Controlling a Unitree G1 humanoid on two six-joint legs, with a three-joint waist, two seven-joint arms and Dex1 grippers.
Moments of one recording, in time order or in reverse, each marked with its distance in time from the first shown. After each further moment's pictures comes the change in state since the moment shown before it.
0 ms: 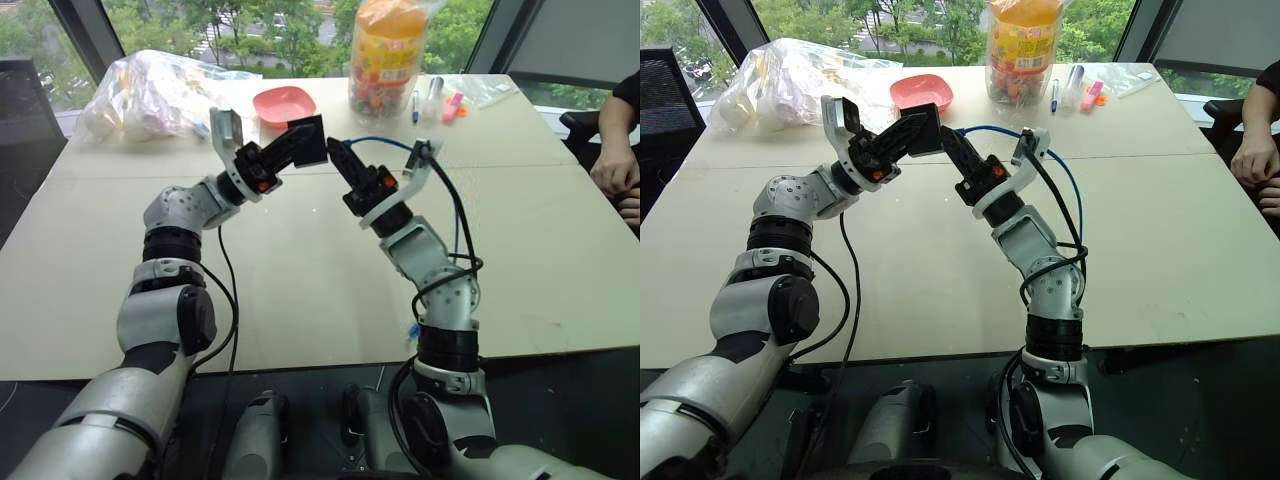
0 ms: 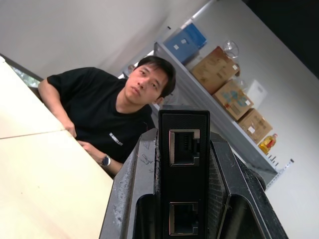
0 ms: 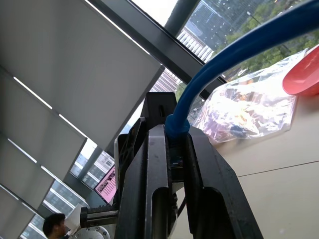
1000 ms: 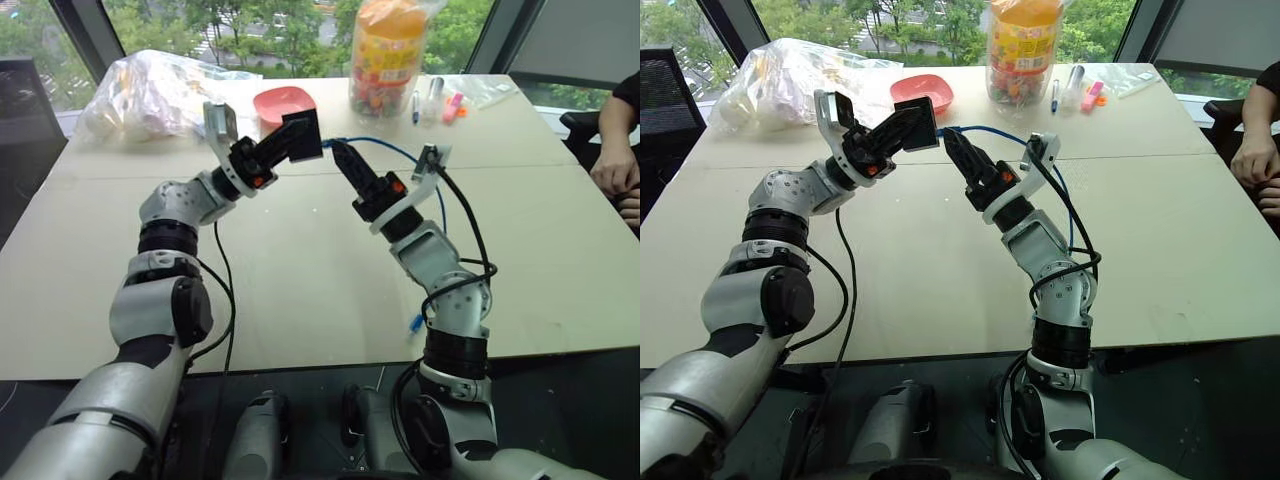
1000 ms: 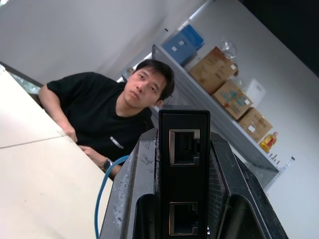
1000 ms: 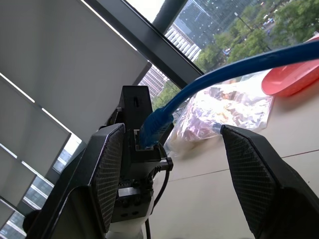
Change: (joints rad) left arm -0.019 0.012 0.010 0.043 0.028 -0.020 -0.055; right arm 0.022 0.000 -0.043 -0.066 -0.078 0.063 0.010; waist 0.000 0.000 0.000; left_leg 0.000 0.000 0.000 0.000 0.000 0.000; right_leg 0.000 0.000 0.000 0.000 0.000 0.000
